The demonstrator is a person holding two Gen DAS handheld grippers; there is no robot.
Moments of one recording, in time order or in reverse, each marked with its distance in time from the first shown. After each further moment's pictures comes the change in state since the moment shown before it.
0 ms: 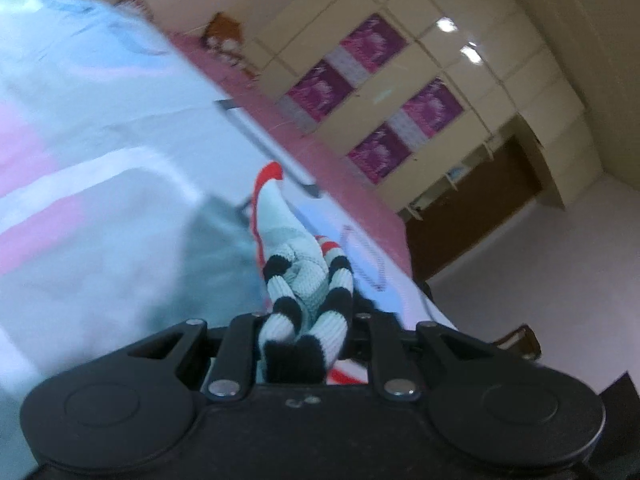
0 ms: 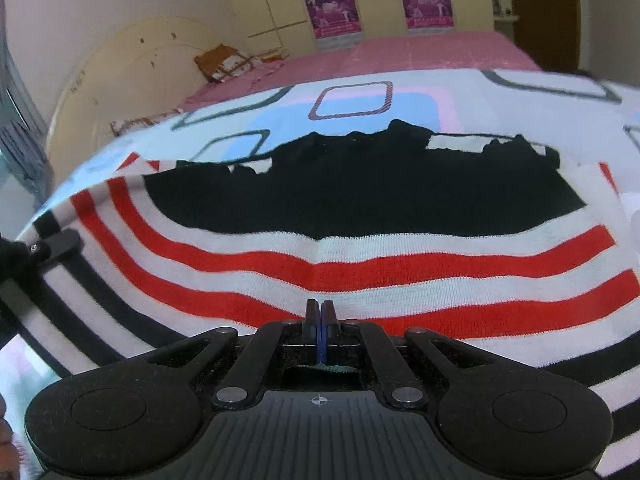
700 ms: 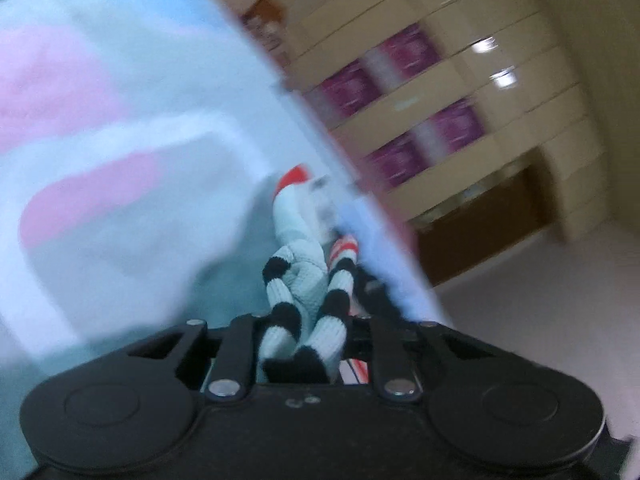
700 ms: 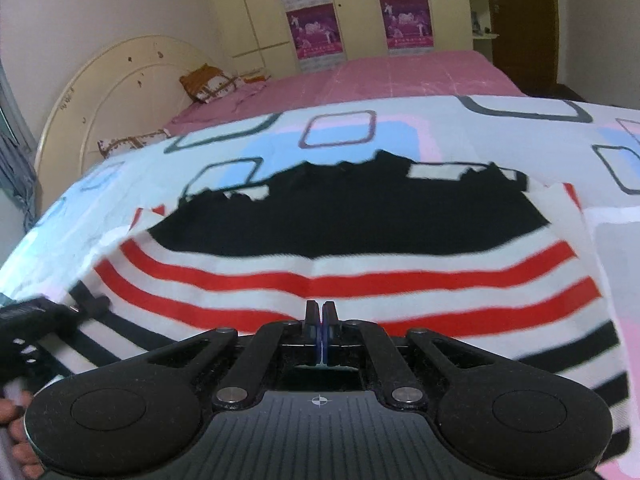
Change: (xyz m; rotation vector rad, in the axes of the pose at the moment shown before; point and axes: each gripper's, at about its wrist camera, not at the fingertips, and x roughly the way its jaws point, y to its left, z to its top) left arm -0.009 0.071 -0.004 -0.166 0.002 -0.014; right arm -0.025 0.023 0.001 -0.008 -0.071 -0.083
